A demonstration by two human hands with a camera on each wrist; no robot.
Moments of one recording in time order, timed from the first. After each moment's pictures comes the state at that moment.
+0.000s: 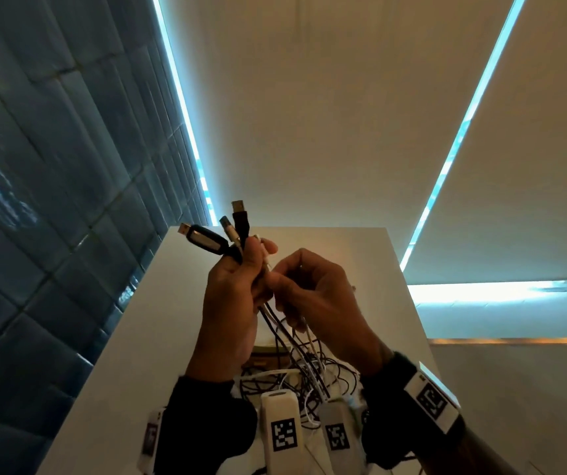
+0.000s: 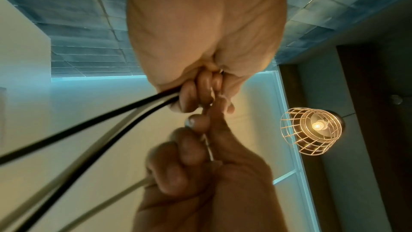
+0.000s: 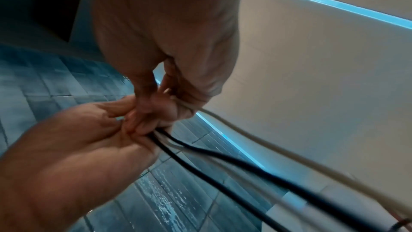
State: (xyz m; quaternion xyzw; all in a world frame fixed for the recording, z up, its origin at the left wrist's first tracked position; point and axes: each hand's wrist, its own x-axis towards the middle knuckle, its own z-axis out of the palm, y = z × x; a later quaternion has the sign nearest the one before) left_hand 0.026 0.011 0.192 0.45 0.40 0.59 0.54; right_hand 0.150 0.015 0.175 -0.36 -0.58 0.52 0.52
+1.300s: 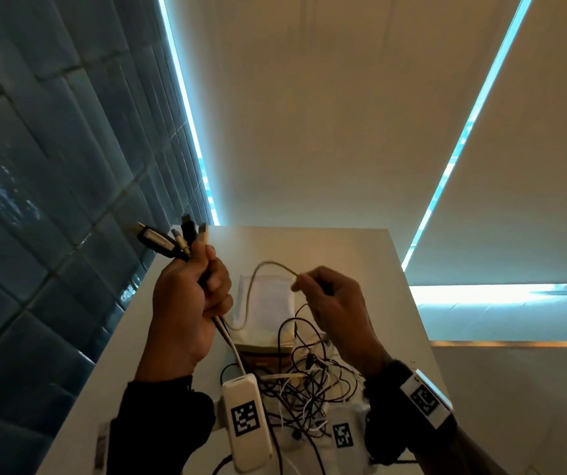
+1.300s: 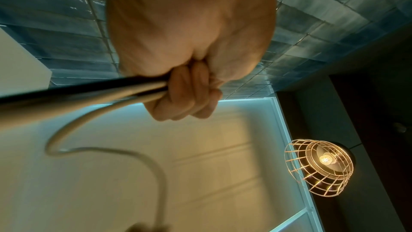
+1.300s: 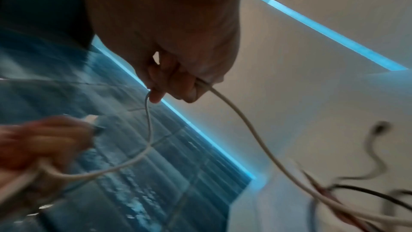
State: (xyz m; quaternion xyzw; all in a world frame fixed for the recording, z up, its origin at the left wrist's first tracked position) left_hand -0.024 0.022 0.199 0.32 0.40 0.61 0.60; right_hand 0.162 0.026 0.135 -0.48 -0.57 0.42 0.52
